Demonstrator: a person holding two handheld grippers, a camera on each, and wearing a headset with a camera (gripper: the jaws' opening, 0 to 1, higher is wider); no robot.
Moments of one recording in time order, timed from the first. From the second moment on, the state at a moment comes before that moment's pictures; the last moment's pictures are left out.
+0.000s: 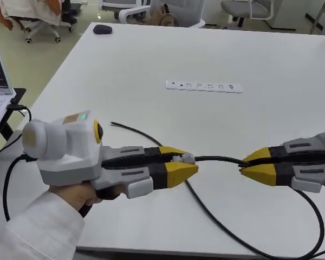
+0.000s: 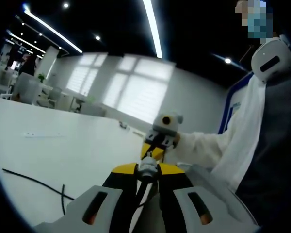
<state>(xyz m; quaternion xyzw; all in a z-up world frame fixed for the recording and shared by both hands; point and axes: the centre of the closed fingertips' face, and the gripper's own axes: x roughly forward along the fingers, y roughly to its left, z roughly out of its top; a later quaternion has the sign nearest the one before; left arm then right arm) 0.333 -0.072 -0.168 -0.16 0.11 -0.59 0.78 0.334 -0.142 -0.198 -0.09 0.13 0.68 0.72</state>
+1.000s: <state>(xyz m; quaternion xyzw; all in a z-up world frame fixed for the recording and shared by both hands) 0.333 -0.073 -0.168 -0.16 0.11 -0.59 0.78 0.341 -0.157 -0.193 -0.06 0.13 0.64 0.75</state>
